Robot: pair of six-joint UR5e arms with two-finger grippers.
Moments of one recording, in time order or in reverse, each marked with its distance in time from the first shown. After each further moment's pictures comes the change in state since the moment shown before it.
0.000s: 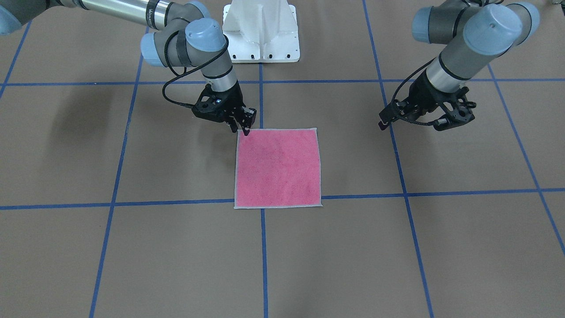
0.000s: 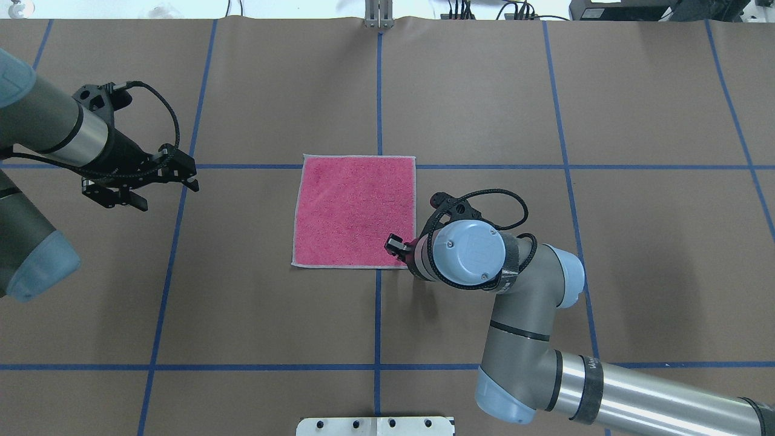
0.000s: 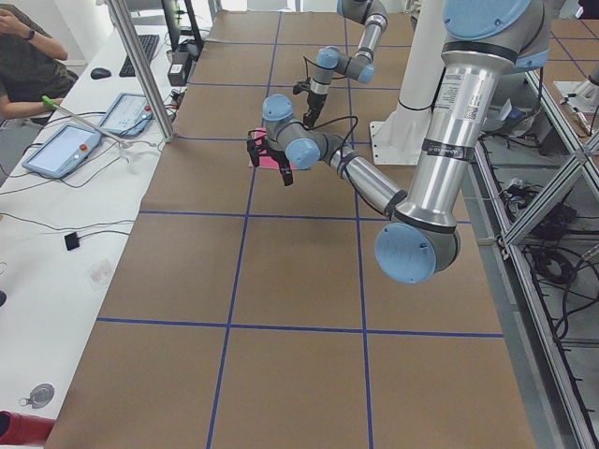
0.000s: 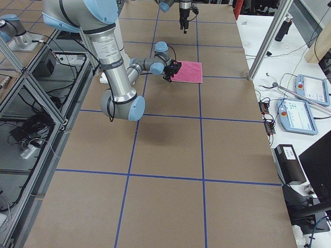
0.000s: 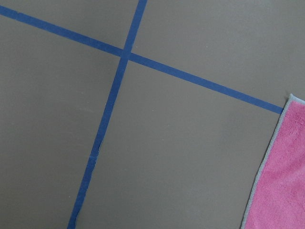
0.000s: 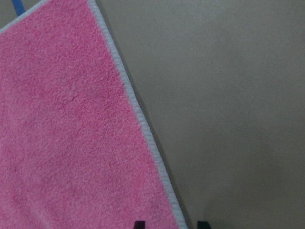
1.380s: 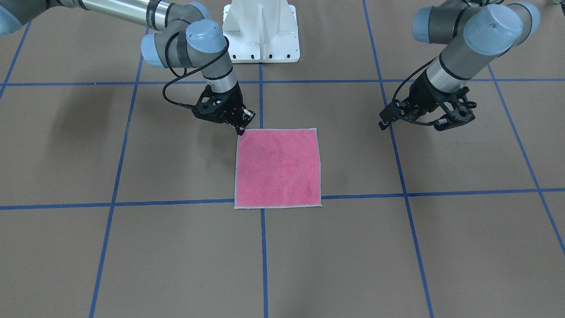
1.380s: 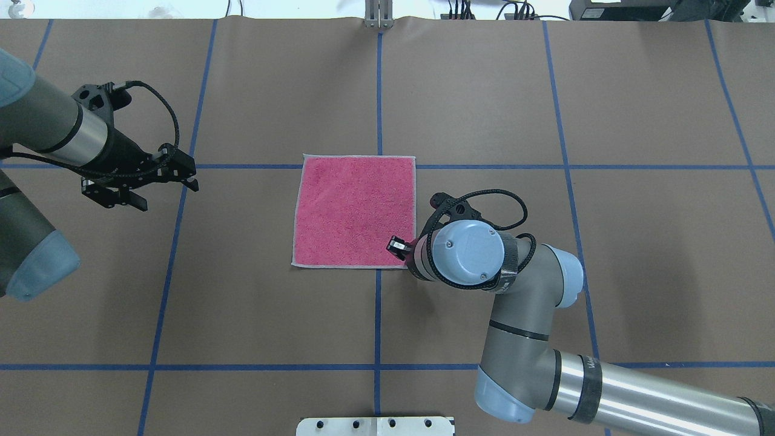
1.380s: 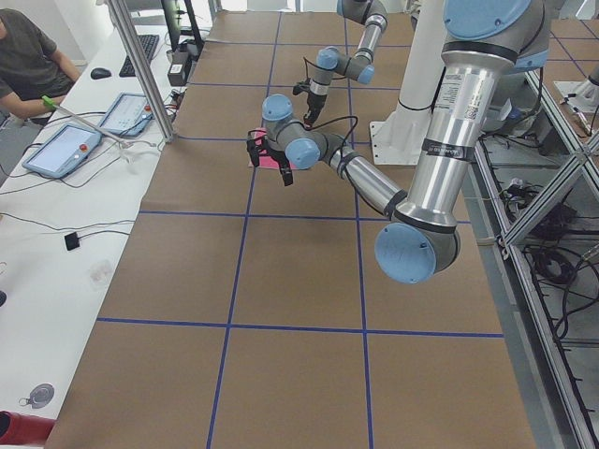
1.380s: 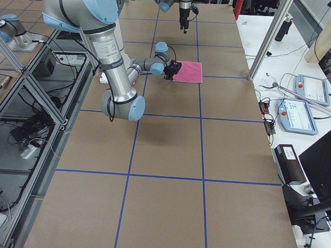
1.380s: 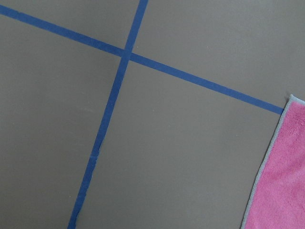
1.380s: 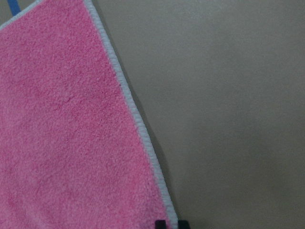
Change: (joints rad) left arm -0.001 0.000 0.000 0.001 -0.002 -0.004; right arm 0.000 0.002 -0.007 0.003 0.000 0.000
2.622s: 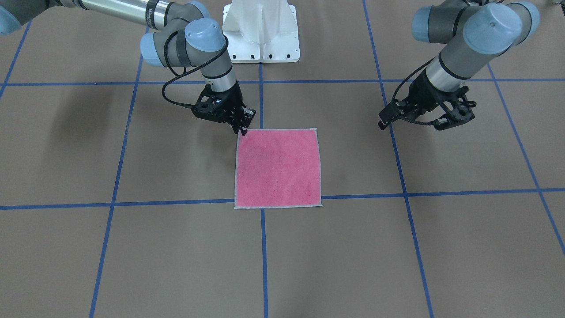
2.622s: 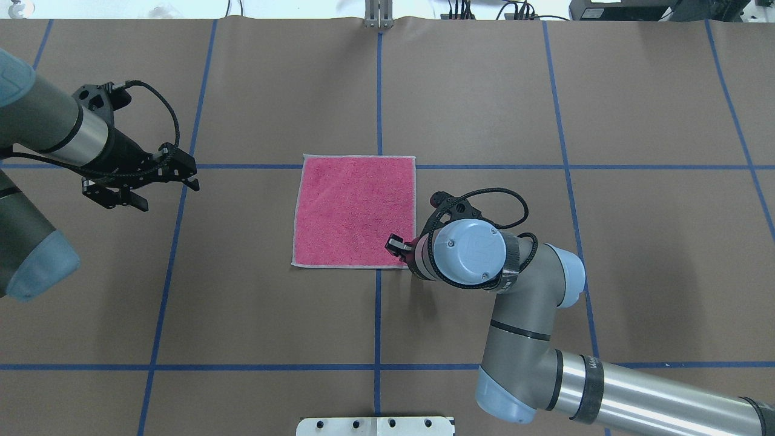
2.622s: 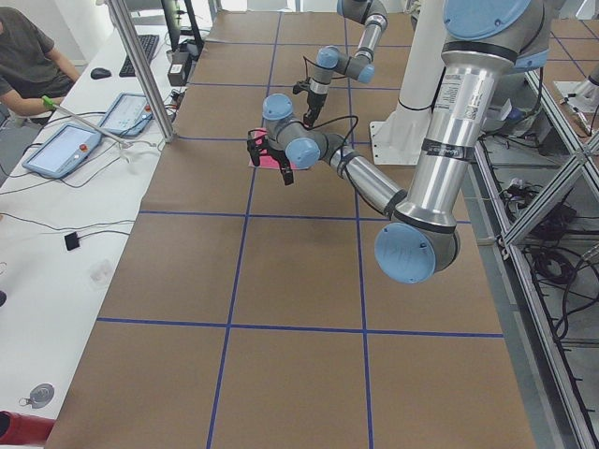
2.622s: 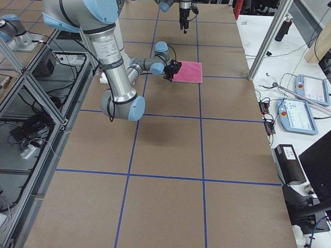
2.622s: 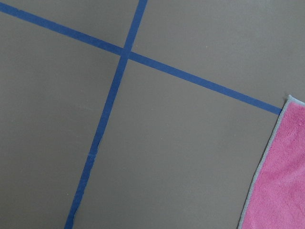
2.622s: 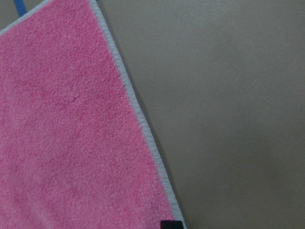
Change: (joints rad) left arm 0.001 -0.001 -0.002 0.000 0.000 -0.017; right arm 0.002 -0.002 0.009 -0.003 0.000 -0.009
